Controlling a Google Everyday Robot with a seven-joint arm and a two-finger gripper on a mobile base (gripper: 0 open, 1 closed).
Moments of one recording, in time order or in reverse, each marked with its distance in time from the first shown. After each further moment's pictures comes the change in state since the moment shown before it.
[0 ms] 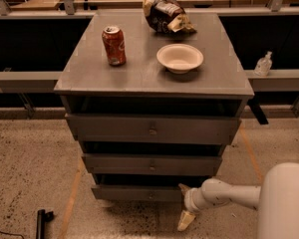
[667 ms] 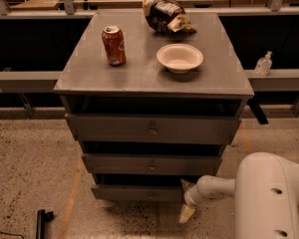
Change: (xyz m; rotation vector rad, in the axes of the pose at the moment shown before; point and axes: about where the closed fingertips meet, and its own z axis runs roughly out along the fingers) arm 0.026 -0.037 0.023 0.054 0.099 -0.017
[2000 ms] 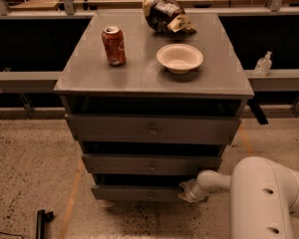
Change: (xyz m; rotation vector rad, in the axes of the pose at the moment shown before) arm 0.012 -0.019 0.021 -0.031 0.000 0.021
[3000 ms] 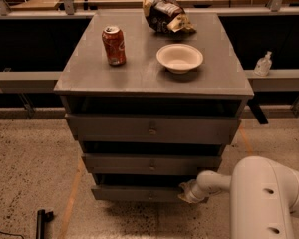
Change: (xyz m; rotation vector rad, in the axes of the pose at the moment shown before) arm -0.001 0.000 -0.002 0.000 0.000 0.000
